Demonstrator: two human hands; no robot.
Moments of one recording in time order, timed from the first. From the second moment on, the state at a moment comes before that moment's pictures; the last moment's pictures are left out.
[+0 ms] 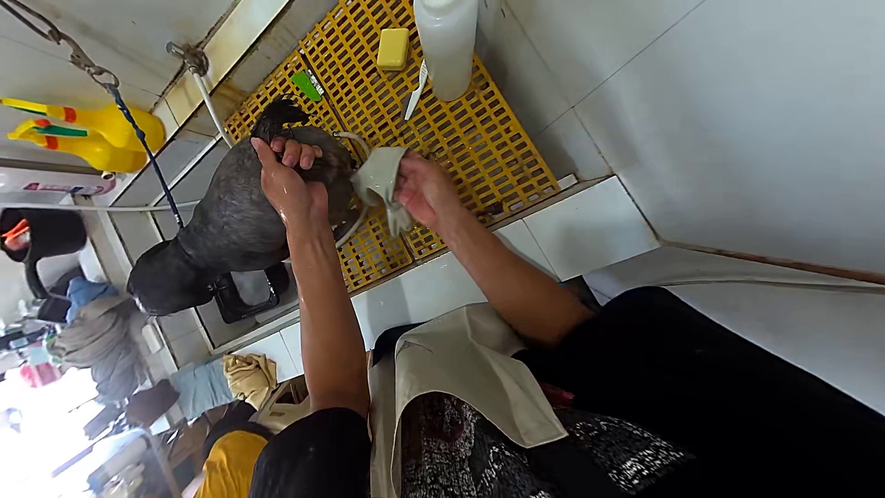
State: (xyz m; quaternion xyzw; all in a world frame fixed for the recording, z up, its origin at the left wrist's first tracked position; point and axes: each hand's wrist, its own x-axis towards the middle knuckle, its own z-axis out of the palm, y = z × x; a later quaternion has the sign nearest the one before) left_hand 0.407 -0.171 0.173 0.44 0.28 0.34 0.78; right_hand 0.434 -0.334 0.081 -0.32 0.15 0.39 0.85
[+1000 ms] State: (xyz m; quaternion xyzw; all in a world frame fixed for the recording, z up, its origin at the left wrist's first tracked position) left_hand 0.368 -0.194 0.191 0.48 0.28 0.22 0.80; right_hand 0.432 -0.283 0.065 -0.72 -0.44 0.01 0.54
